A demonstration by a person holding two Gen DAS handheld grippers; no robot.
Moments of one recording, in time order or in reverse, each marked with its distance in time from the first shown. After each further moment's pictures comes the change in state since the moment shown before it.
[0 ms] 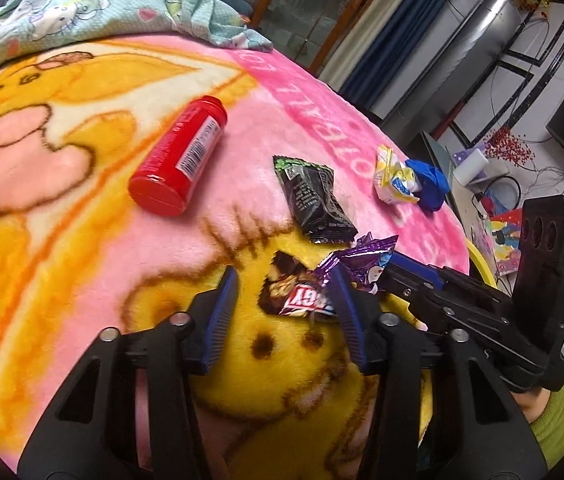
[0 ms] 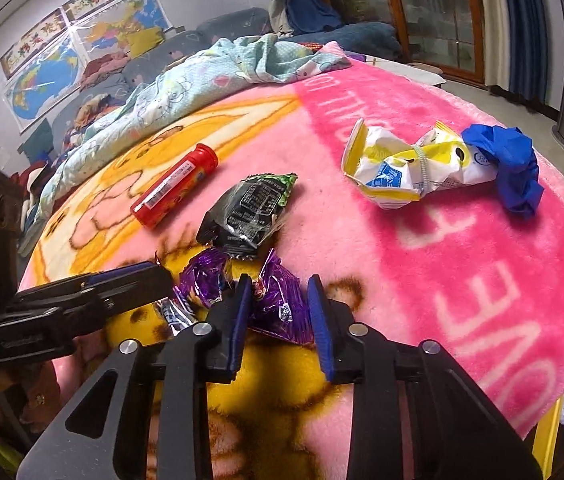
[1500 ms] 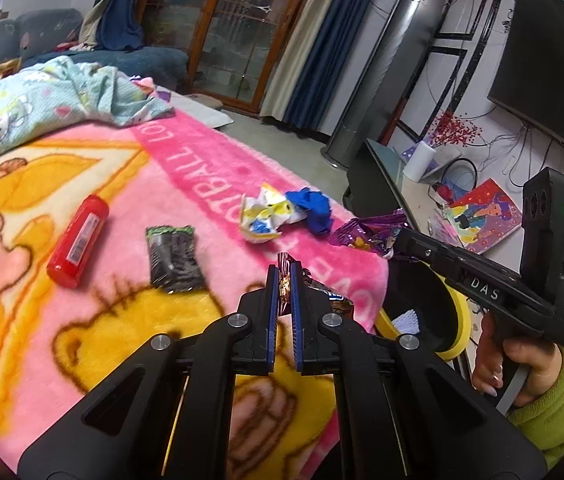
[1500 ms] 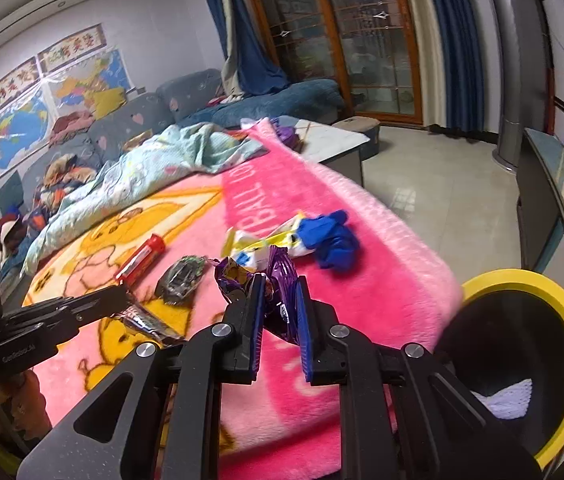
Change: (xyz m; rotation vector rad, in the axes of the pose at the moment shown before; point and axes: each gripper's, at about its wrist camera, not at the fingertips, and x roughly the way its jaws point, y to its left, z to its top) left arm -0.036 -0.109 0.004 0.215 -0.140 -0.078; right arm -0.137 -0.061 0.004 0.090 -0.240 -0.172
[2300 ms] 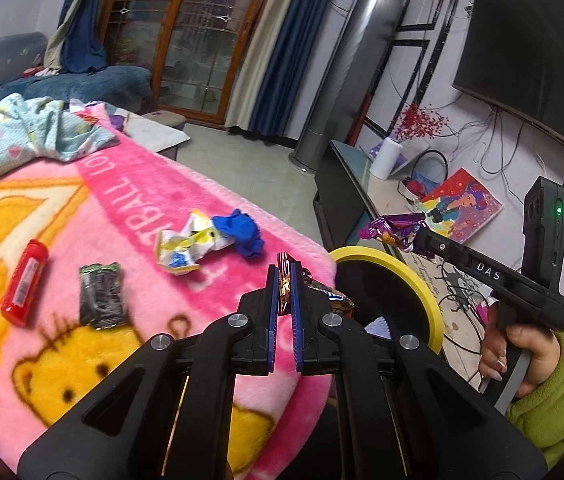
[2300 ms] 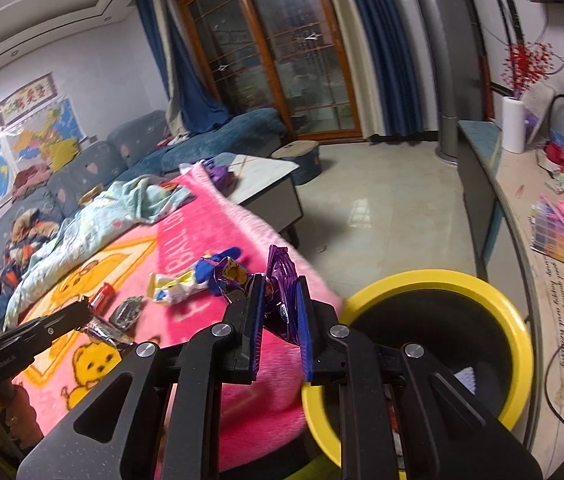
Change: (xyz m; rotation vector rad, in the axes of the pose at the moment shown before) left arm 0.018 -0.062 0.015 0.098 -0.022 -0.081; right arm -0.066 -0.084 -0.001 0.149 -0.103 -0.148
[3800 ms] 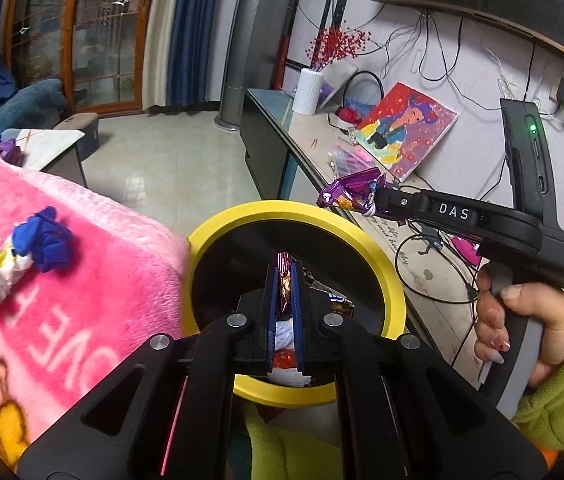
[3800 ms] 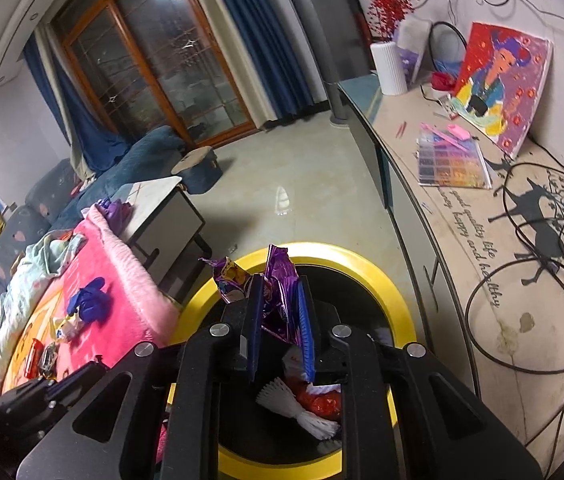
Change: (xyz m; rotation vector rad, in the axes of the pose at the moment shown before) left arm 0.125 -0.131 -0.029 0.257 0.163 -0.149; right arm -0.017 -0.148 -0.028 0.312 0.020 -0.248
